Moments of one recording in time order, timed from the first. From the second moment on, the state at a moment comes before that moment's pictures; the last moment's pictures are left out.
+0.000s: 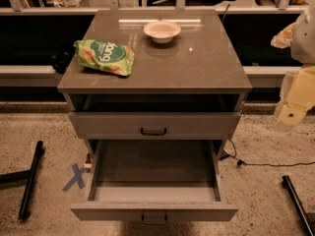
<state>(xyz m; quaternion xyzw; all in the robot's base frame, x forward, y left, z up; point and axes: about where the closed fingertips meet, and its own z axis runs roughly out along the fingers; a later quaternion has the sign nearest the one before) 0.438 -0.216 0.977 -0.60 0.78 -0.04 0.16</state>
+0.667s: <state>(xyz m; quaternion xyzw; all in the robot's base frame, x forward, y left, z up) 0.439 -0.200 0.952 -0.58 0.80 0.03 0.14</state>
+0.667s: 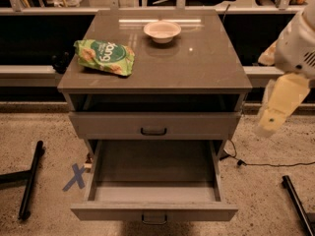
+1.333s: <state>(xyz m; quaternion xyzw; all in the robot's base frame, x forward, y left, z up) 0.406 -0.173 0.845 -0.50 0.84 0.17 0.13</state>
